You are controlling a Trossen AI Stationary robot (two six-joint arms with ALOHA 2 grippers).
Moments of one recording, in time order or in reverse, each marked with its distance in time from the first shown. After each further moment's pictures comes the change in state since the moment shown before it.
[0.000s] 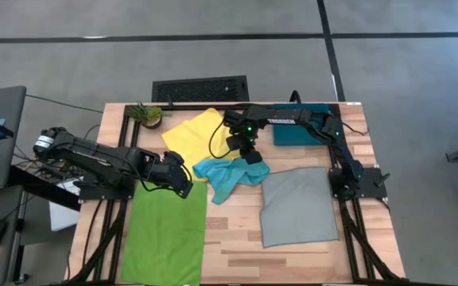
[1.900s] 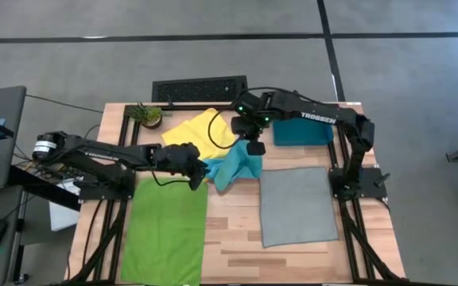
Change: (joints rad) left arm 0.259 0.001 -0.361 0.895 0.093 0.690; right arm 0.087 -0.352 0.107 -0.101 0.189 0.272
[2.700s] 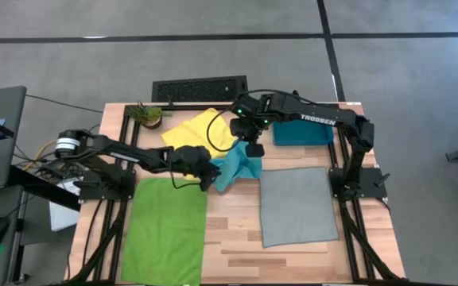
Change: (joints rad) left arm 0.048 0.274 -0.041 0.373 0.103 0.107; right arm 0.022 0.001 0.000 0.013 0.019 0.017
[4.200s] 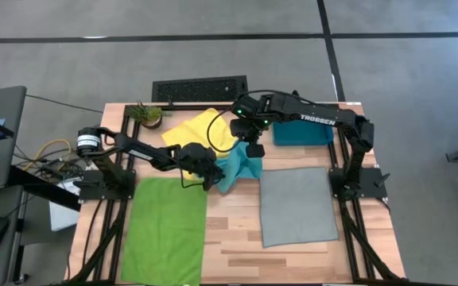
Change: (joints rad) left arm 0.087 0.186 0.000 0.158 0.223 0.035; right arm 0.000 0.001 0.000 -0.009 -0.001 -0.002
